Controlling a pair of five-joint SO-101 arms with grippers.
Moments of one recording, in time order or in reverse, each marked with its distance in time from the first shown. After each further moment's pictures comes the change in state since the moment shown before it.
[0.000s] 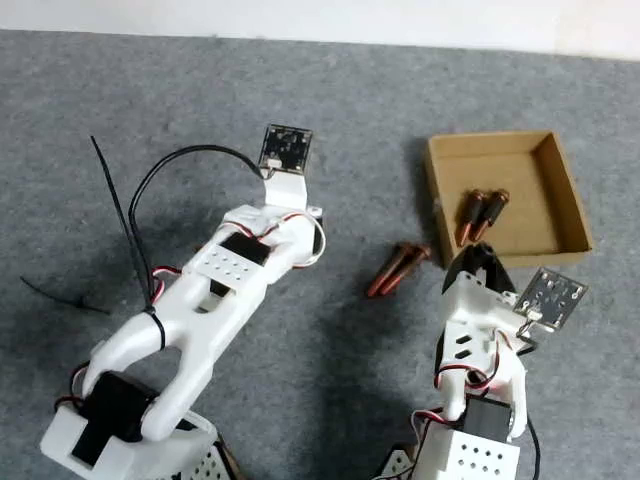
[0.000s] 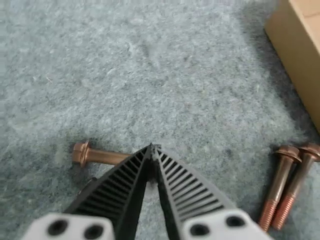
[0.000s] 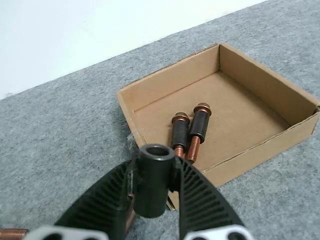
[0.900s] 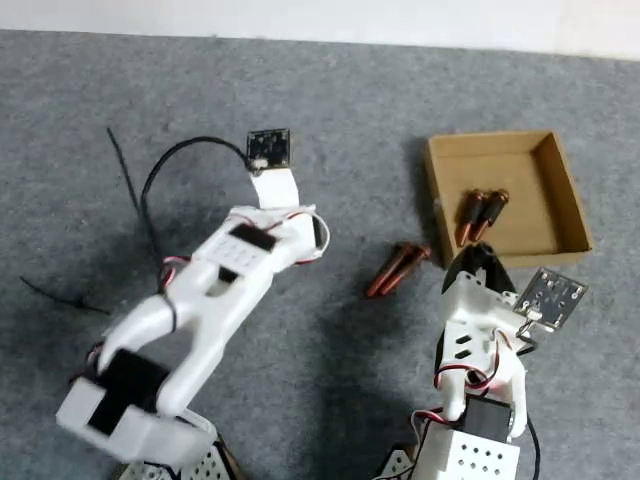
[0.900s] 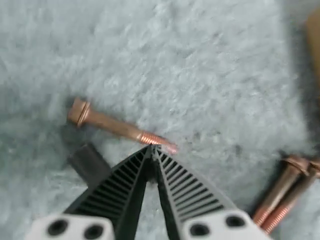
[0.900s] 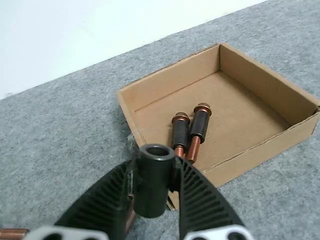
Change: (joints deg) left arm -0.4 7.3 -5.5 6.9 15.3; right arm 0.0 0.0 0.0 0.0 0.0
